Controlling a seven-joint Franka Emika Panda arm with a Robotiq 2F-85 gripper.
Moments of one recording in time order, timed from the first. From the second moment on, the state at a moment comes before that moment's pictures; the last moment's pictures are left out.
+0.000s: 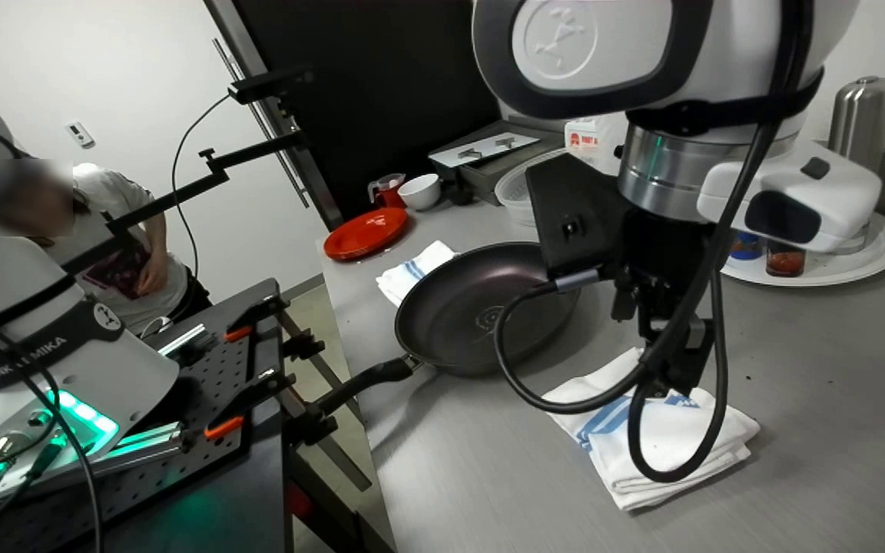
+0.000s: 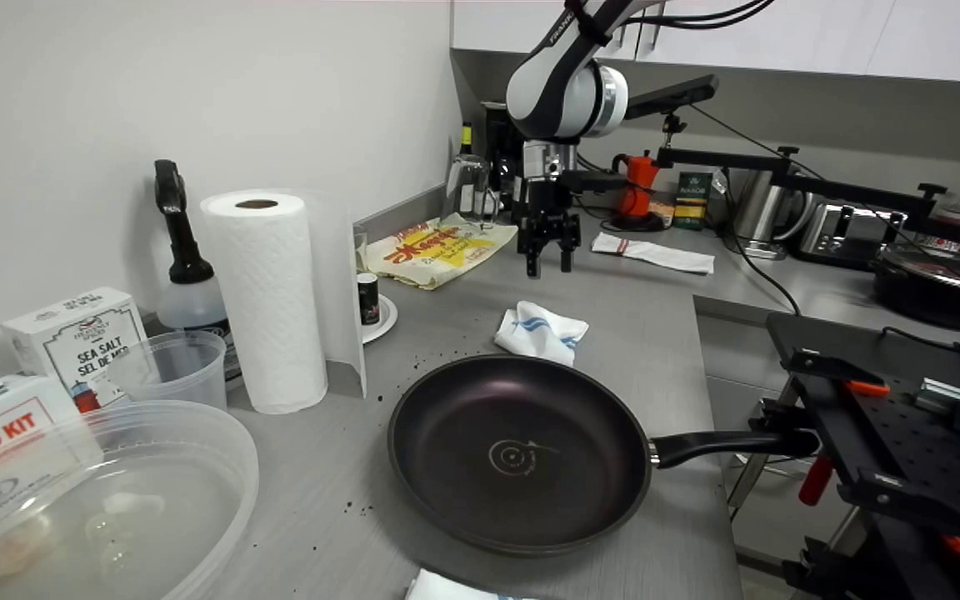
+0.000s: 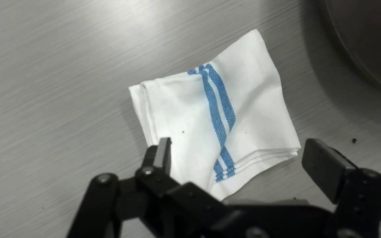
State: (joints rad) arm -0.42 0.85 -0.16 -1.61 0.21 2.19 -0.20
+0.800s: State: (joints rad) arm -0.41 0.97 -0.14 -1.54 0.21 2.22 -0.17
